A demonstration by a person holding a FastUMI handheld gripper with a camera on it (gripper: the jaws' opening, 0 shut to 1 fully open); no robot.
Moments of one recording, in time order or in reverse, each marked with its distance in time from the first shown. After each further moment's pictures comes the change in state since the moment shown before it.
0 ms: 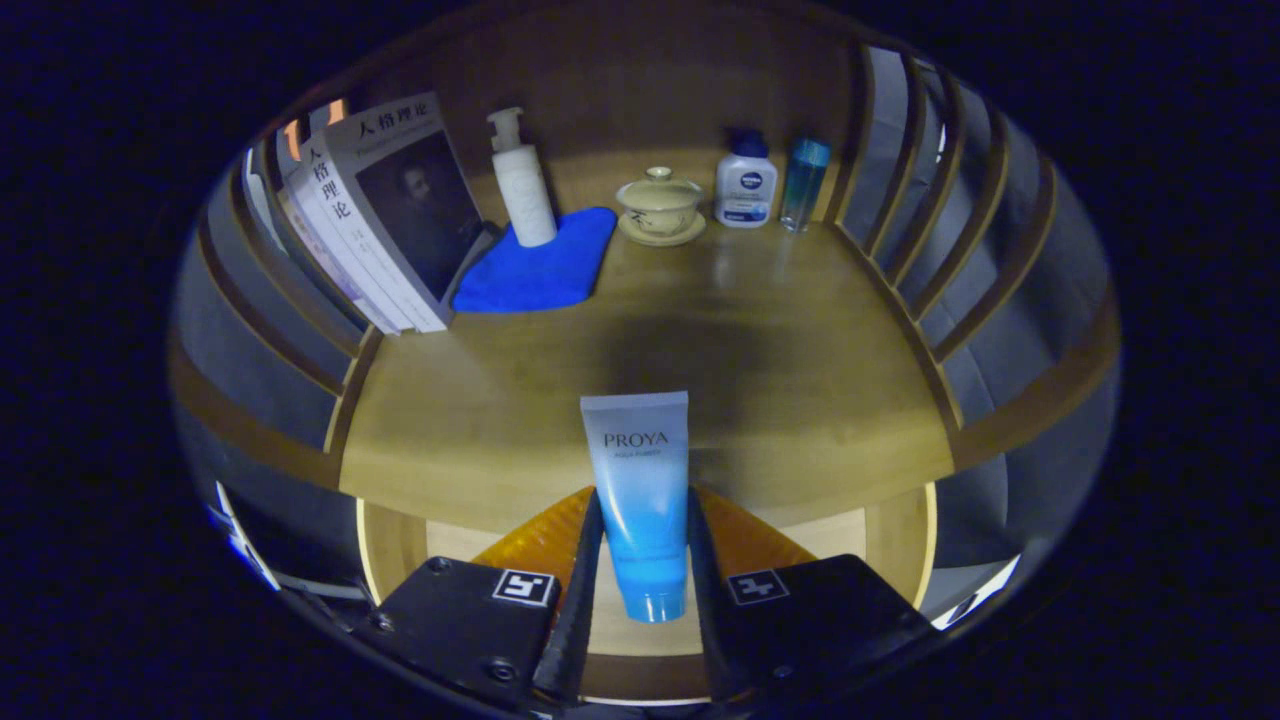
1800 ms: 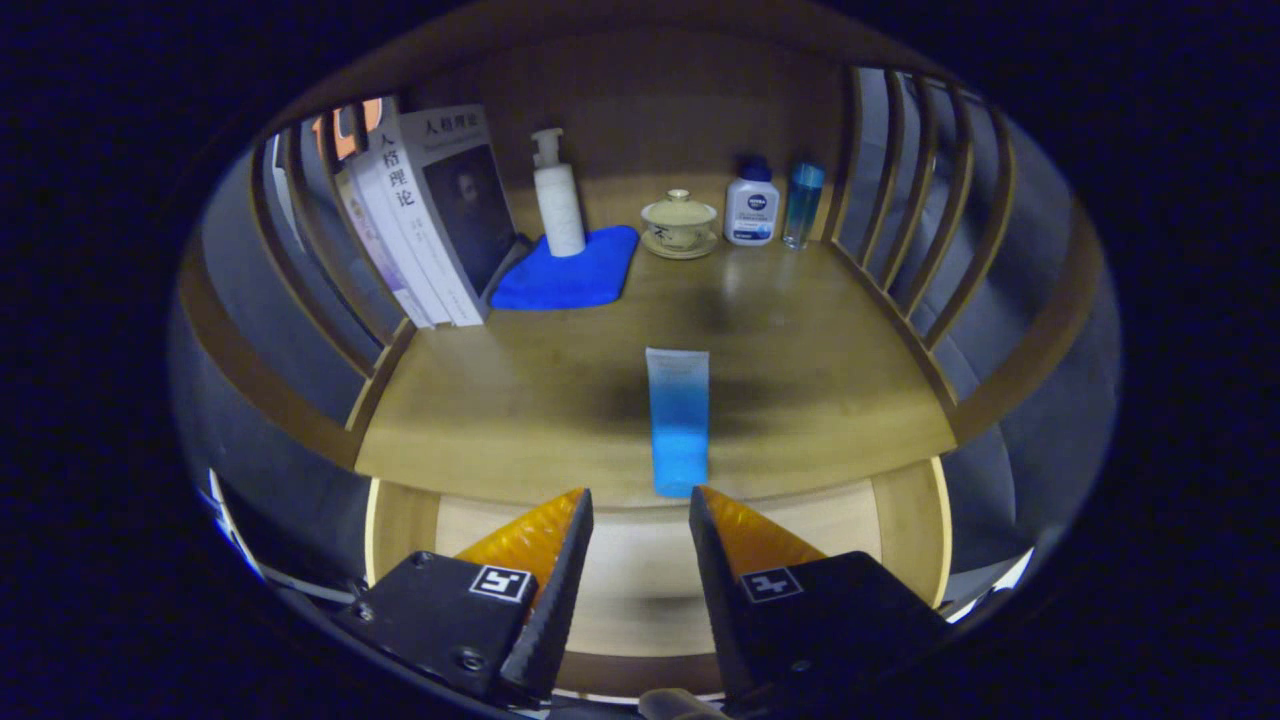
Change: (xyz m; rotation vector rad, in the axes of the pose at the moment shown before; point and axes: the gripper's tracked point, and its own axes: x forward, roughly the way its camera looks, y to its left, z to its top) arm -0.032 0.013 -0.052 -0.025 -0.158 0.022
